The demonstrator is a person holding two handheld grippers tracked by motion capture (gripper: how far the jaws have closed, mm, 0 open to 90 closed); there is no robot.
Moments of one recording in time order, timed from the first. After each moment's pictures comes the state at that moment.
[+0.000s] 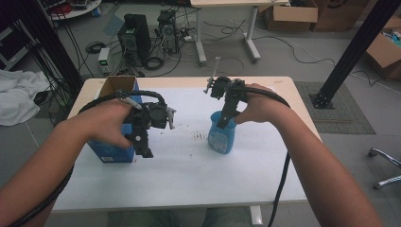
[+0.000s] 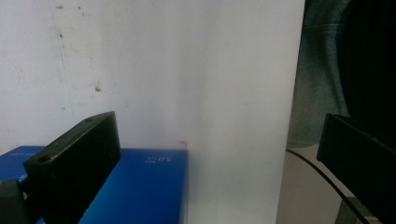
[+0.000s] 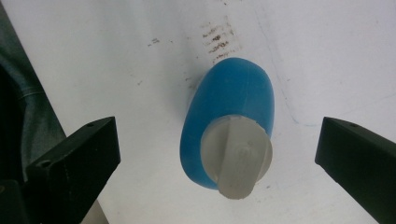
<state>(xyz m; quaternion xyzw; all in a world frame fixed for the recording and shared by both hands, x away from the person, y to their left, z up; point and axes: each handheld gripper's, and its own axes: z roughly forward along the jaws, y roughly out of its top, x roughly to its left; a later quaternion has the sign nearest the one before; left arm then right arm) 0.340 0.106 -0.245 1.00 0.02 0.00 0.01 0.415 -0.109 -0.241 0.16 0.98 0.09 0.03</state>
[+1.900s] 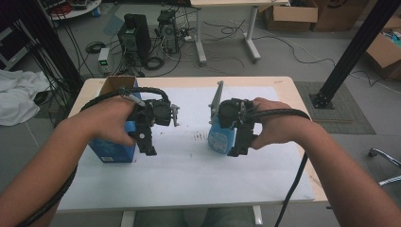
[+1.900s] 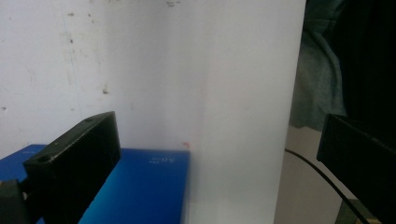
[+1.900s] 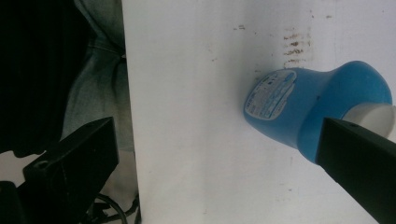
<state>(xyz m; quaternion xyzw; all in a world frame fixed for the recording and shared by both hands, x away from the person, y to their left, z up) 0.340 0.095 -0.232 1.00 0.03 0.01 0.00 0.332 -0.118 -0.224 0.00 1.00 0.09 0.02</state>
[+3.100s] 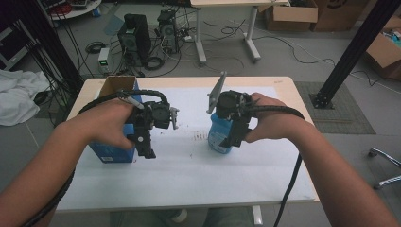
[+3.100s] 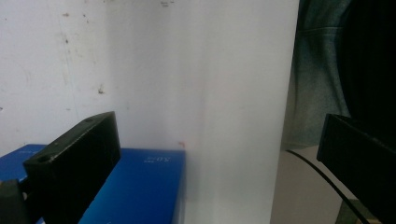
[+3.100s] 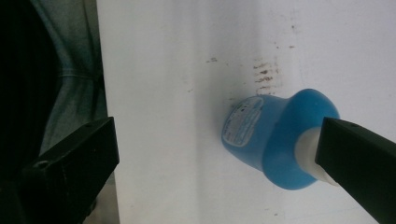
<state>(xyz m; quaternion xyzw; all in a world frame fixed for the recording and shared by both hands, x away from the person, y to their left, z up) 0.331 0.097 -0.232 1.00 0.02 0.01 0.00 0.347 -0.118 -0.219 0.03 0.99 0.15 0.05</state>
